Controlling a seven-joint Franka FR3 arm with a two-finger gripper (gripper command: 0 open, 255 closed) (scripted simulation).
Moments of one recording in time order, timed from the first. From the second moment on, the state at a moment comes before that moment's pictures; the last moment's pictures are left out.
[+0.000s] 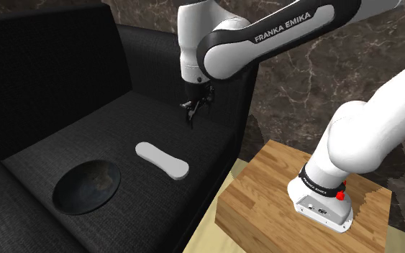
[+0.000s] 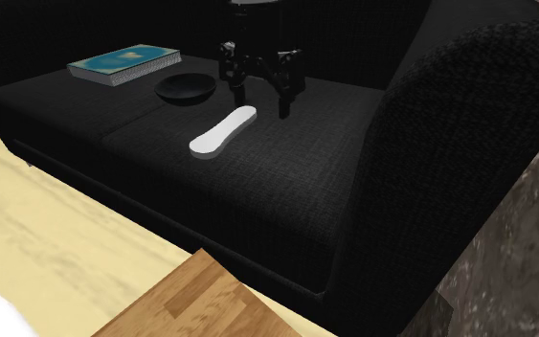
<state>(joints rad) 0.15 -0.33 0.32 -2.39 0.07 2.08 0.32</state>
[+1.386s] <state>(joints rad) 0.23 0.15 0.47 -2.18 -0.14 2.35 0.62</state>
